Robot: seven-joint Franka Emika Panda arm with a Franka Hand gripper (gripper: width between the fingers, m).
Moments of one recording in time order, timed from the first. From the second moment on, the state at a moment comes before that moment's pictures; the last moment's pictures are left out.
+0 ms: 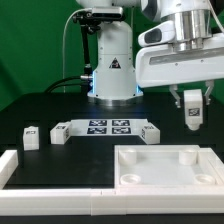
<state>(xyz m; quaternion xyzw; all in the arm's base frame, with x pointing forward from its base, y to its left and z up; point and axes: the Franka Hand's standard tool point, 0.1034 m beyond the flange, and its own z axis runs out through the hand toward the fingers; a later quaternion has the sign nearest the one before) 0.472 0.146 0.102 -0.98 0.09 -0.15 0.08</state>
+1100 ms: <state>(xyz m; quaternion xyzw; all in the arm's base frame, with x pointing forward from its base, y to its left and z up) 0.553 0.107 0.127 -0.98 -0.05 -0.21 0.04</state>
